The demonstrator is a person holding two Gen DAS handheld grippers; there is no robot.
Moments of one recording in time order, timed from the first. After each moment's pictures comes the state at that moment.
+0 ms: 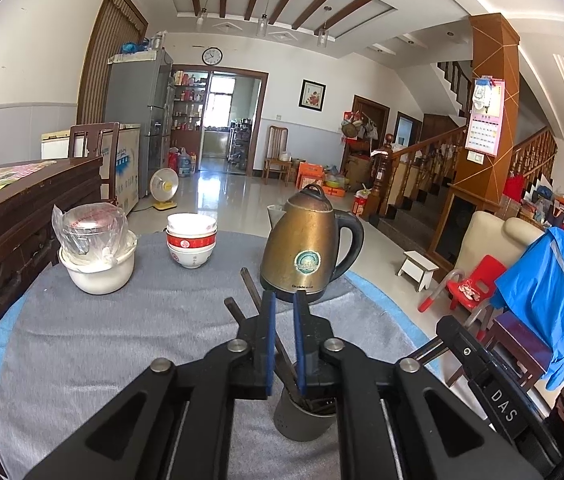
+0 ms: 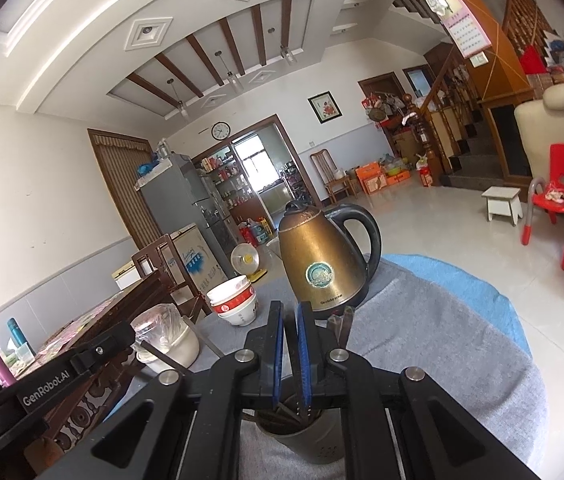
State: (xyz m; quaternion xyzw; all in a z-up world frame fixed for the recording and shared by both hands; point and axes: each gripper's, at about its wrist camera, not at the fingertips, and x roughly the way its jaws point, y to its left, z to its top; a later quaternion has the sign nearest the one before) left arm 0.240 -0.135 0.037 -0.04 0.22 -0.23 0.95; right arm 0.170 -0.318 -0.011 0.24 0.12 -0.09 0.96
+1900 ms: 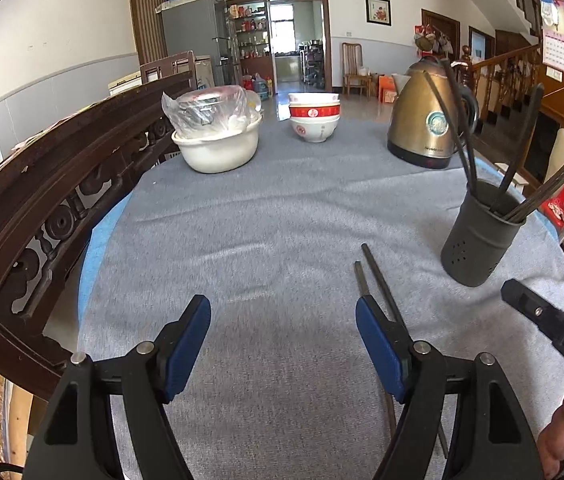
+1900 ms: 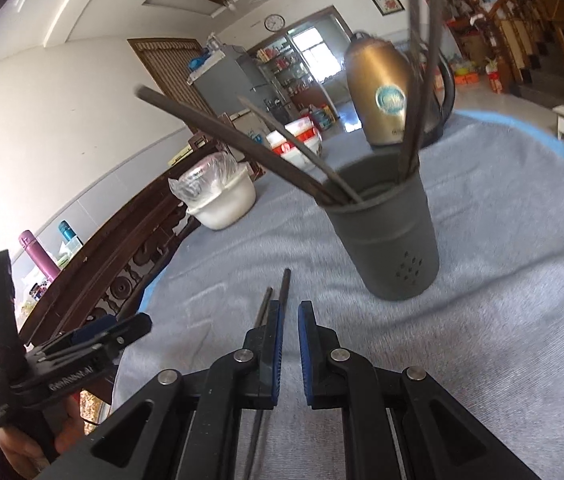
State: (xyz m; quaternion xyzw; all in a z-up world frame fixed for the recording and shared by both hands) left arm 0.222 -0.029 -0.080 0.07 0.36 -0.08 0.93; right arm 0.182 -0.250 -0.140 0.25 0.29 0.09 0.92
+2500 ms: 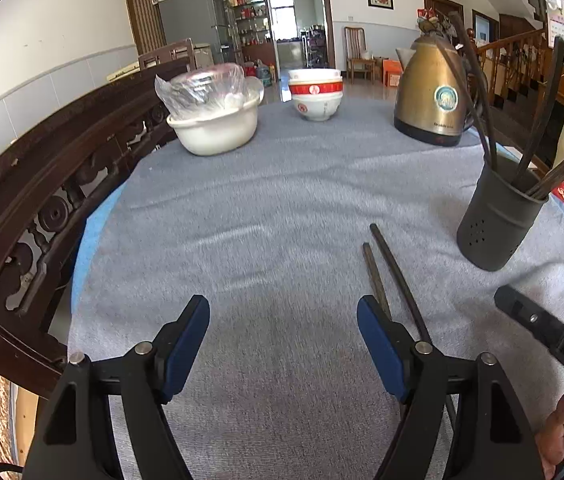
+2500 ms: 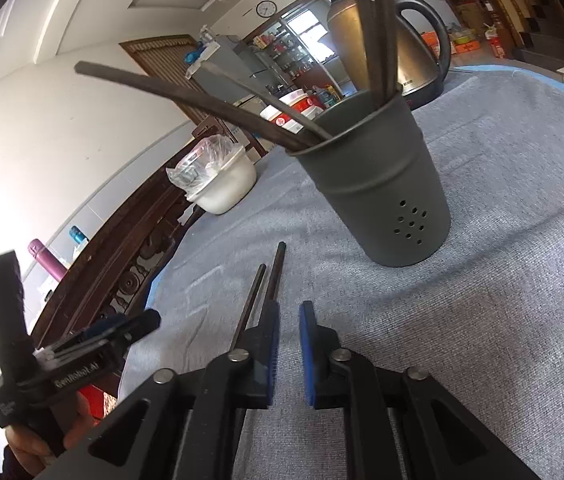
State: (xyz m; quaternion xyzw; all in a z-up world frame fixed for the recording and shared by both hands) left arm 0.236 -0.039 -0.105 0.08 0.39 -0.07 0.91; right arm 0.193 -0.260 -0.177 0.29 0.31 0.12 0.90
